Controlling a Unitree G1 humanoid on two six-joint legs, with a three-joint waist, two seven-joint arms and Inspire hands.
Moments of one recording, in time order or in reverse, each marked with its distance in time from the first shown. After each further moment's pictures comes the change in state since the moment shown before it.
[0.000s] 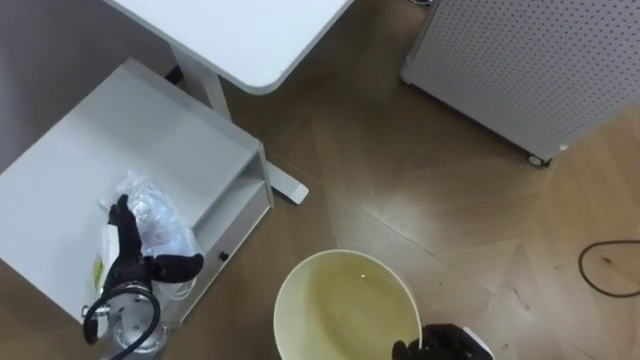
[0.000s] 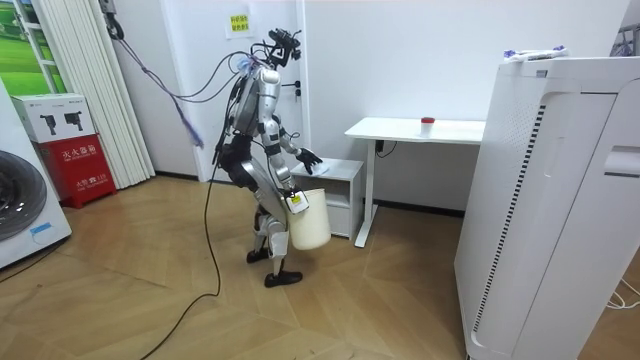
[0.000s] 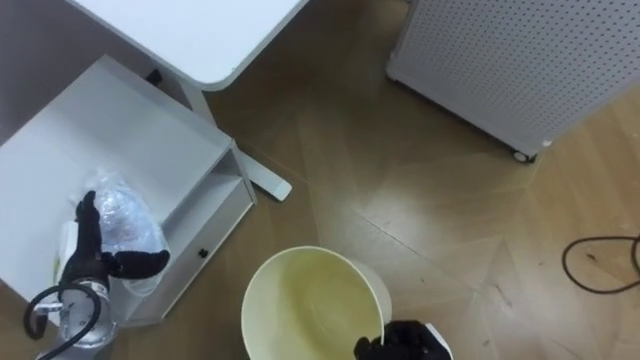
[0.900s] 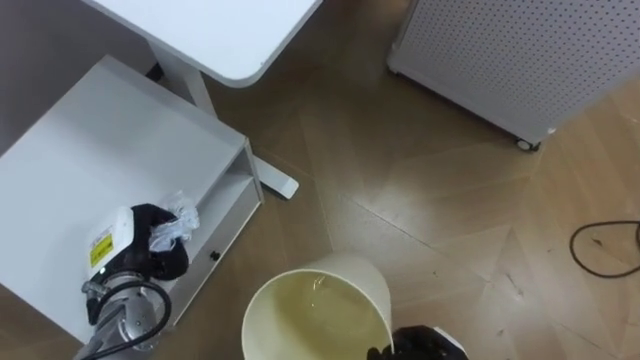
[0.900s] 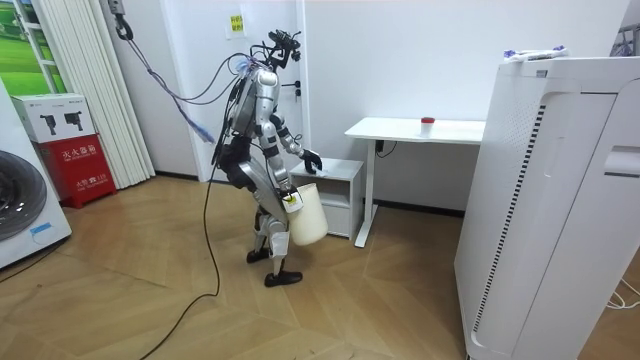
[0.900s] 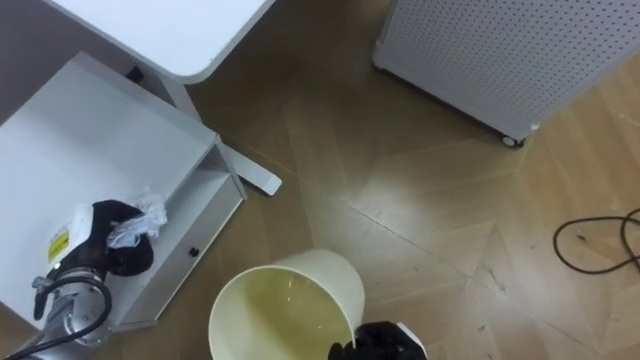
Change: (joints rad) left arm -0.038 0.049 -0.173 0.049 0.210 0.117 0.033; right arm -0.011 0.000 0.108 -0.074 0.036 0.099 0.040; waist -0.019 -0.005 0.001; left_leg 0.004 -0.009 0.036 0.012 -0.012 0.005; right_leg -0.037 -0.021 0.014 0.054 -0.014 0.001
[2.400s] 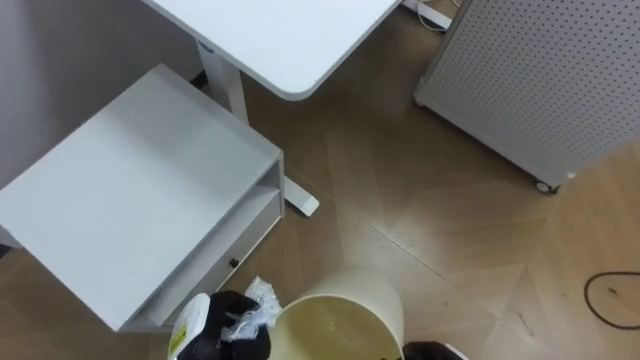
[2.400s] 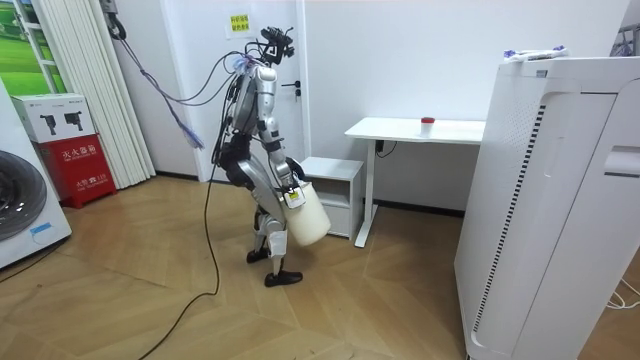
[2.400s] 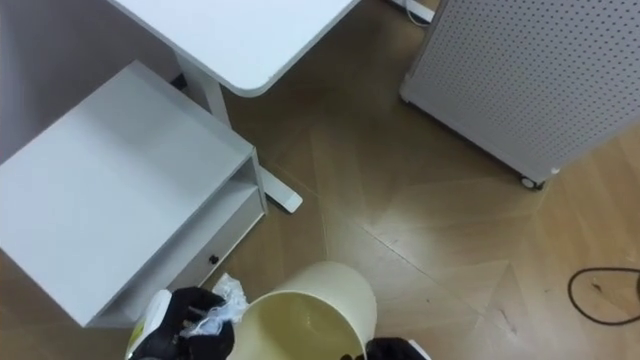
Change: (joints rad) left arm 0.324 -0.158 -0.136 -0.222 -0.118 -0.087 -0.146; right arm -0.006 0.032 -0.060 0.121 0.041 -0.057 -0.003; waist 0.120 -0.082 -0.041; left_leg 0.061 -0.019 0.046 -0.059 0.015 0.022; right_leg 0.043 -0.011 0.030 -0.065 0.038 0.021
